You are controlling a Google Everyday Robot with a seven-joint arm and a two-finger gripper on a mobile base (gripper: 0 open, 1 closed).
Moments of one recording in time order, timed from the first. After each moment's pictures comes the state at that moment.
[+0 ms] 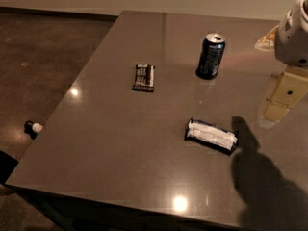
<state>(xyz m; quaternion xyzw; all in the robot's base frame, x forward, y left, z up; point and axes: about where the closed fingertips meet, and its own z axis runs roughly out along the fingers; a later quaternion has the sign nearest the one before) 0.438 -0.217 0.977 -0.60 0.78 -0.04 0.16</state>
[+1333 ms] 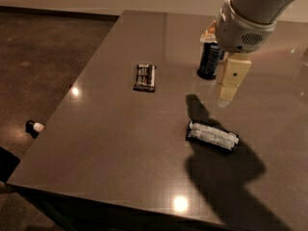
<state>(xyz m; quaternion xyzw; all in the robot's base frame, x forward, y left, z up) 0.508 -0.147 0.957 -0.71 0.69 -0.02 0.16</state>
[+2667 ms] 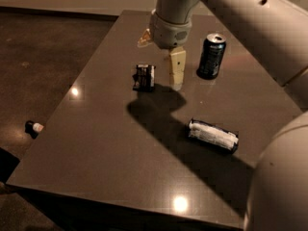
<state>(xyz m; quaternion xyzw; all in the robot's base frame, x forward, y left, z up) 0.613 -0.038 0.900 -0.86 0.49 0.00 0.12</state>
